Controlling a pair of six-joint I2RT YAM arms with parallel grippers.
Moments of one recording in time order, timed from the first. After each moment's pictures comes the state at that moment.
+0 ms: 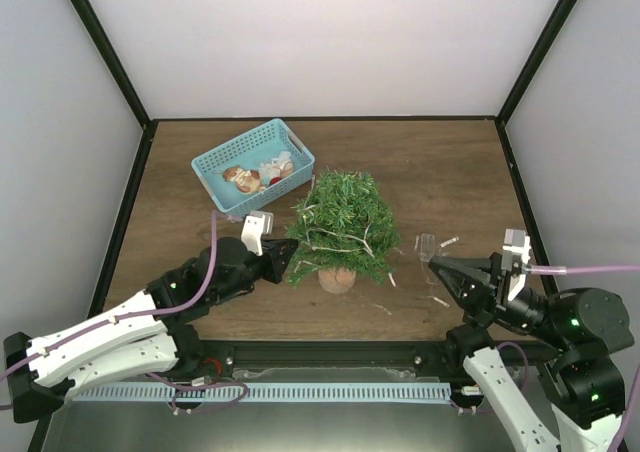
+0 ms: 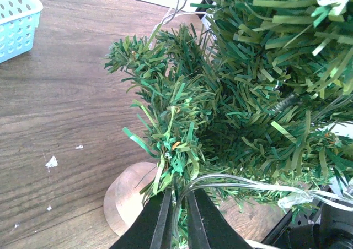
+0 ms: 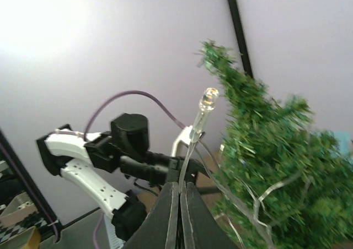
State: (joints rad) left arm -1.04 0.77 0.67 -0.27 -0.22 -0.68; right arm 0.31 0.28 1.07 -0.66 -0.73 0.41
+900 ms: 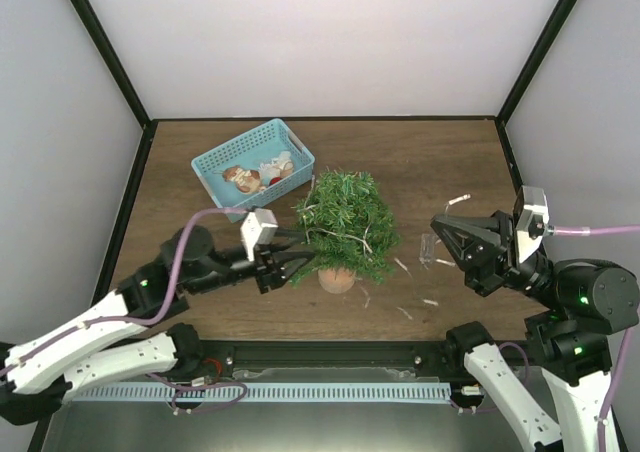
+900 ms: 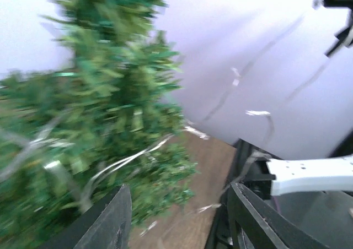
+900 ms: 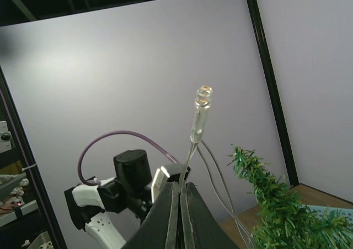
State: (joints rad) left arm -1.04 0.69 0.86 -0.30 0.11 -0.28; right arm 0.31 0.44 1.08 -0.14 -0.80 0.64
